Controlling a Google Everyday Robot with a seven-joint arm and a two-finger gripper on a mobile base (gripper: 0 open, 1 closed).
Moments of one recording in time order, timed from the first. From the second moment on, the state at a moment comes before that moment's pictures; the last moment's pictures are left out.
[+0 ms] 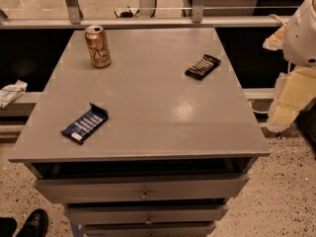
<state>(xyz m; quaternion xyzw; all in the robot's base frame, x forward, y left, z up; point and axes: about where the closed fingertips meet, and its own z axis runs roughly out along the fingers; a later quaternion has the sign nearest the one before) 0.438 -0.217 0.976 -0.60 0.78 -0.03 0.16</state>
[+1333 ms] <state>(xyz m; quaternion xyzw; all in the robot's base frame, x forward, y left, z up) 0.500 -0.201 0.959 -0.60 0.77 0.00 0.23</state>
